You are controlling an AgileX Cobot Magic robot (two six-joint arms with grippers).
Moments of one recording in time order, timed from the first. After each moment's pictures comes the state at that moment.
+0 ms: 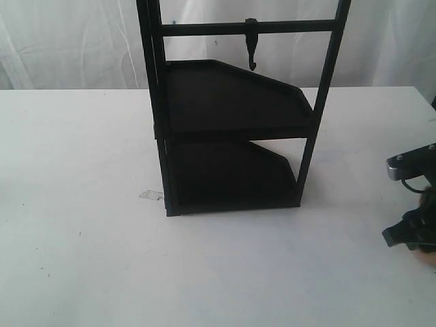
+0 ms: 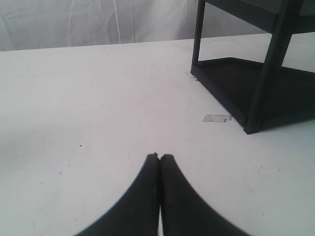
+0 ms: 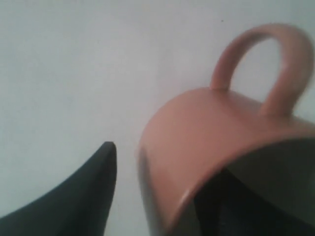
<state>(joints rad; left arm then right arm) -0.11 0.00 0.02 -0.18 0.26 0.13 -0.01 1.54 -0.68 -0.16 0.45 -0.13</state>
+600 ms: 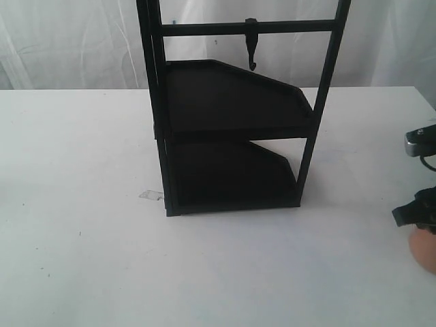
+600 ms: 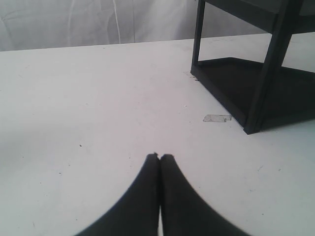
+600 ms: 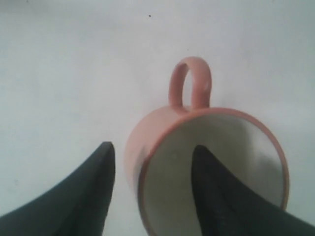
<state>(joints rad) -0.11 0.00 0.02 -0.18 0.26 0.13 -0.01 1.37 -0.68 -0.14 0.50 -0.09</state>
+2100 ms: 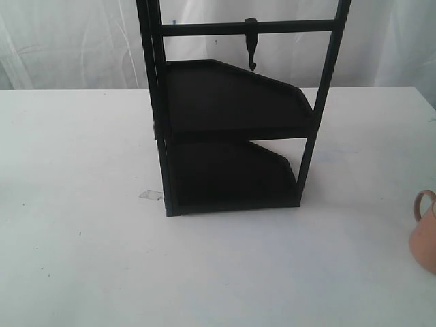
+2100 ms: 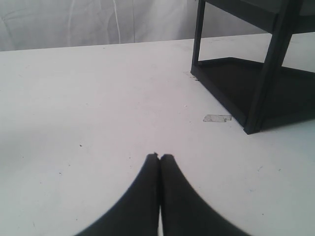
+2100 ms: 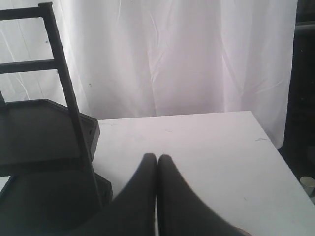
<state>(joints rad) -0.11 0.00 0.02 -0.18 0.26 0.13 -0.01 0.28 -0.50 0.18 0.44 -0.03</state>
